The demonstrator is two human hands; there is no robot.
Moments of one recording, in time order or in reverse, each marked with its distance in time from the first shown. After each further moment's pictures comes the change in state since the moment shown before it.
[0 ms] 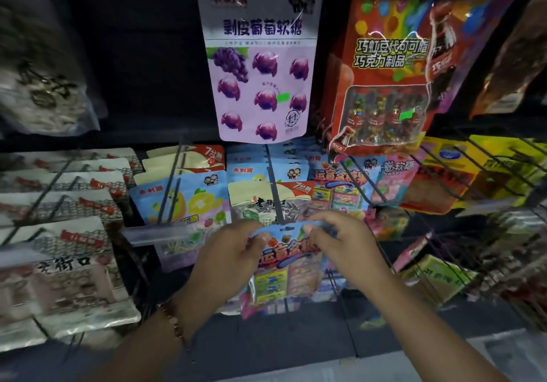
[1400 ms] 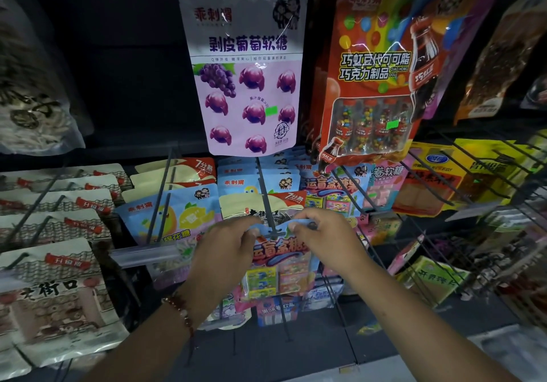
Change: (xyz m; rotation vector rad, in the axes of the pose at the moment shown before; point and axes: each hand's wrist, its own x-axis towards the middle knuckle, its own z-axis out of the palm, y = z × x) left_hand 0.036 -0.013 0.007 0.163 0.101 0.066; right_hand 0.035 -0.004 0.008 0.003 -0.020 0.091
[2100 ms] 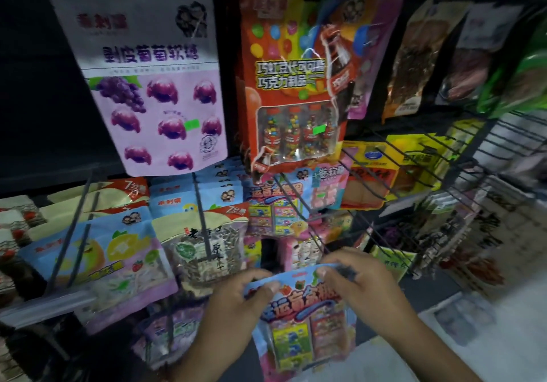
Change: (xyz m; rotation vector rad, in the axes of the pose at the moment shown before) left_hand -0.035 0.086 0.044 -0.574 -0.347 -0.169; right_hand -0.092 0.067 -0.082 -0.025 0.097 0.006
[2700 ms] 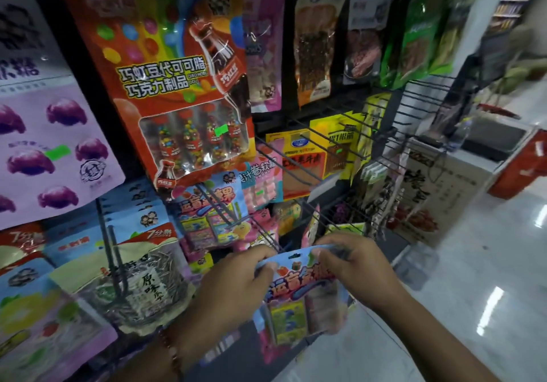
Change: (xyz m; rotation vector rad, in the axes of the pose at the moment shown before) left_hand 0.059 0.036 0.063 0.477 -0.330 0.363; right_hand -0.029 0.050 -0.056 0.002 0.290 0.152
